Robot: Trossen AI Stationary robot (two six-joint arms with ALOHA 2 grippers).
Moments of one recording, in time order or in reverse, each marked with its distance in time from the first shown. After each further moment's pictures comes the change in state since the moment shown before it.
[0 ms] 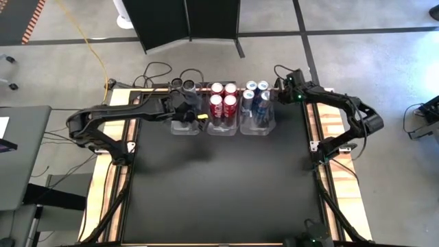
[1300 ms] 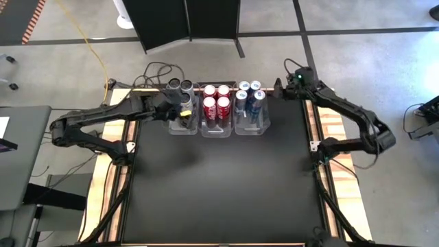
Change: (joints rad) left arm 0.007 -0.242 0.000 -0.287 -0.137 -0.062; right arm 0.009 -0.216 0.000 0.000 -0.097 -0.018
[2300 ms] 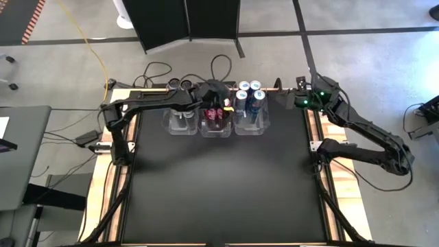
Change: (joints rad) left arm 0.044 0.626 0.331 0.508 0.167 0.492; right arm 0.367 -0.445 0.000 0.133 0.023 0.218
